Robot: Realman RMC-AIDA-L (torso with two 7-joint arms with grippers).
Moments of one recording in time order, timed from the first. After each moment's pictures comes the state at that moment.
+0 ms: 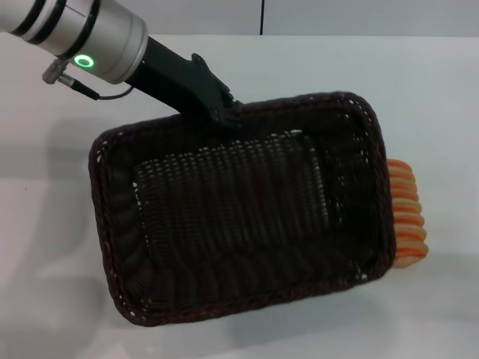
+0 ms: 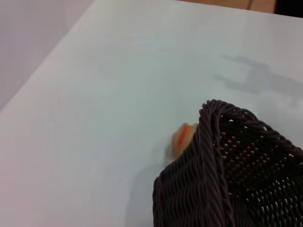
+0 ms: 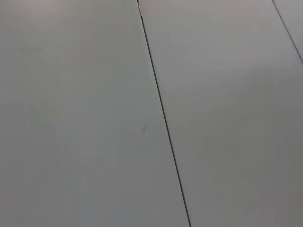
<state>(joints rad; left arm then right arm) -0.79 -2.06 -2.02 -1.21 2.31 -1.59 1.12 0.00 2.09 0.36 0.39 -1.77 -1.87 0.06</state>
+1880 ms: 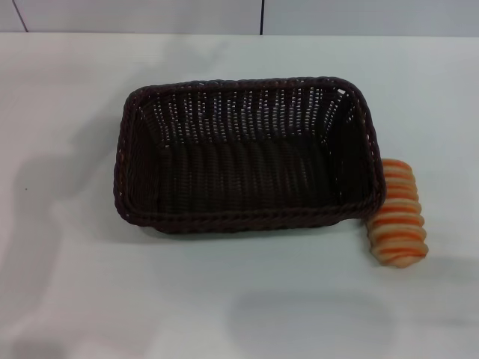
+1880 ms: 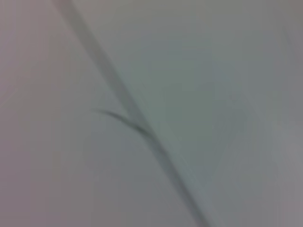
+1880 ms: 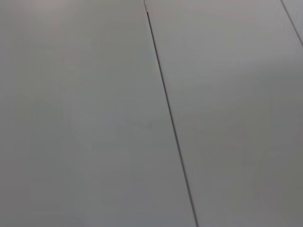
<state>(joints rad) -0.51 -2.06 -1.85 -1.49 2.09 -0.67 1.28 -0.01 2.09 0.32 0.38 -1.77 -1.86 0.05</state>
